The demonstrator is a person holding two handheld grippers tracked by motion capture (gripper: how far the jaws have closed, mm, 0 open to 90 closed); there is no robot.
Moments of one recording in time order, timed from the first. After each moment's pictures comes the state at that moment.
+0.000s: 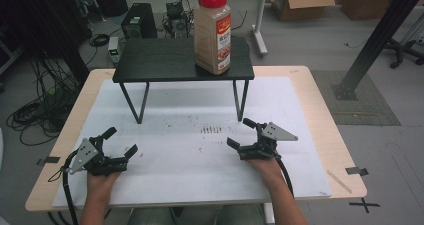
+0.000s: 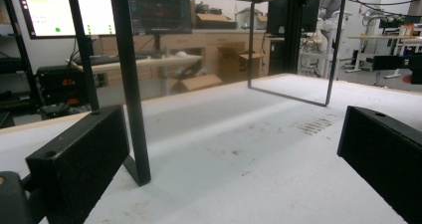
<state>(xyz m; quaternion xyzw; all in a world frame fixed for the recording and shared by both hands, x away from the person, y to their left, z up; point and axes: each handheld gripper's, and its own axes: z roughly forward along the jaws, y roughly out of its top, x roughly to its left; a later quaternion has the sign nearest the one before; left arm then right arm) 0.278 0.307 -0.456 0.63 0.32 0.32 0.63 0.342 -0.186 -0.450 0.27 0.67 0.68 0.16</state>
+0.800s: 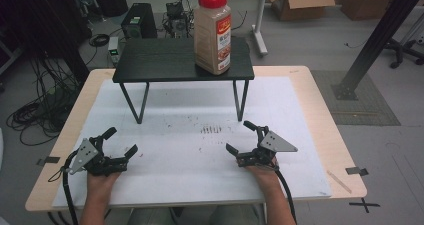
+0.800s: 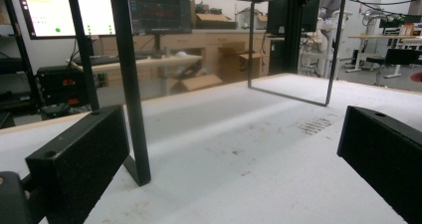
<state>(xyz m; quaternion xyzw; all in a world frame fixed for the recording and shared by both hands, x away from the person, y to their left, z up) 0.278 0.307 -0.456 0.63 0.32 0.32 0.63 0.325 -0.182 -0.455 0.22 0.66 0.68 0.23</state>
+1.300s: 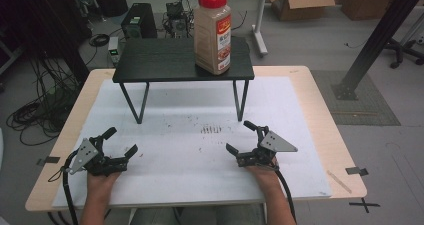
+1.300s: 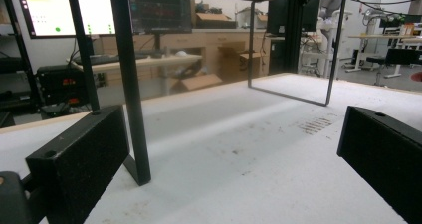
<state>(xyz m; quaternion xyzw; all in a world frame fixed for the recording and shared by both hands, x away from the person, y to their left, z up) 0.278 0.307 -0.456 0.63 0.32 0.32 0.63 0.325 -0.182 -0.455 0.22 0.66 0.68 0.23</state>
